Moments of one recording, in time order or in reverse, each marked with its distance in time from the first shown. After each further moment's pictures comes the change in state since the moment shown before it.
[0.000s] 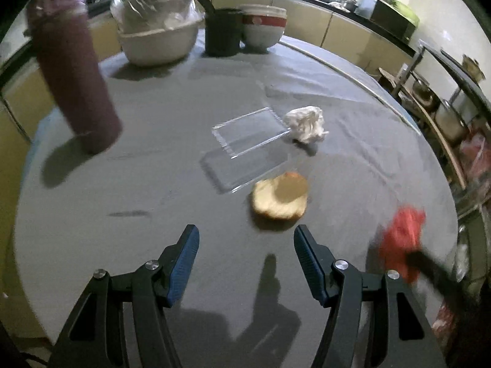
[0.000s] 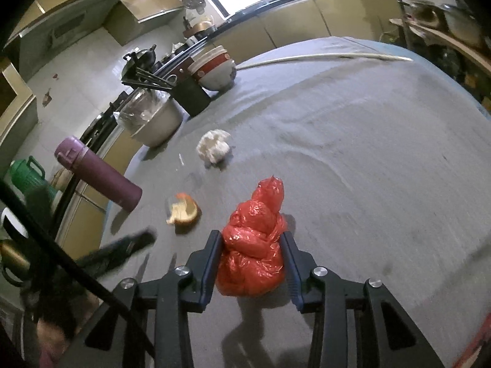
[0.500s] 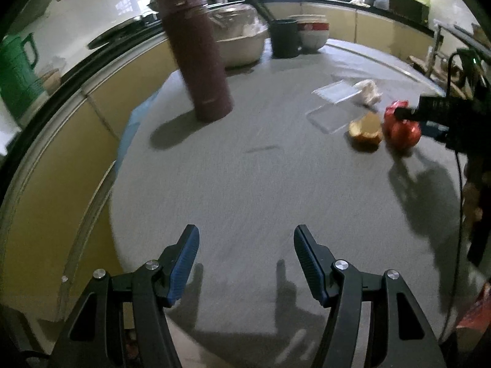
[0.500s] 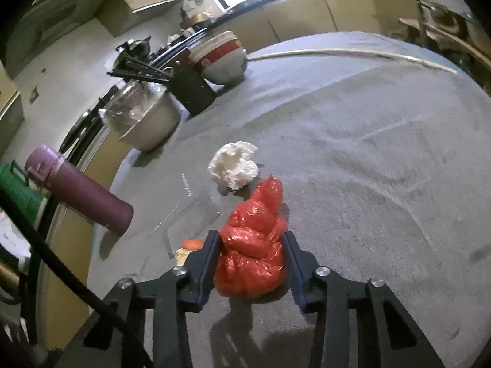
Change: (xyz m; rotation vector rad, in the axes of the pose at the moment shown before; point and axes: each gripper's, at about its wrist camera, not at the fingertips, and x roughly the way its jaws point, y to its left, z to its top) left arm -0.076 0.066 -0.086 0.094 -0.090 0.266; right arm 0.084 0.049 0.048 -0.049 0.013 -0.042
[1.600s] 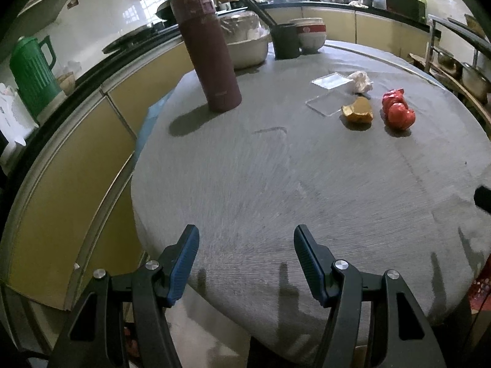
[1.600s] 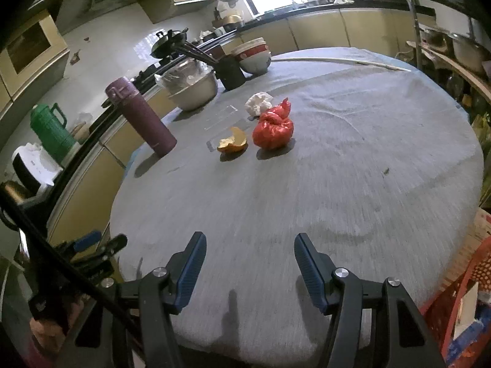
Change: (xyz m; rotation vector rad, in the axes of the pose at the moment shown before) left arm -0.029 0.003 -0.048 0.016 -0.027 0.079; right arm -0.137 0.010 -0.133 -0.112 -0.012 0.011
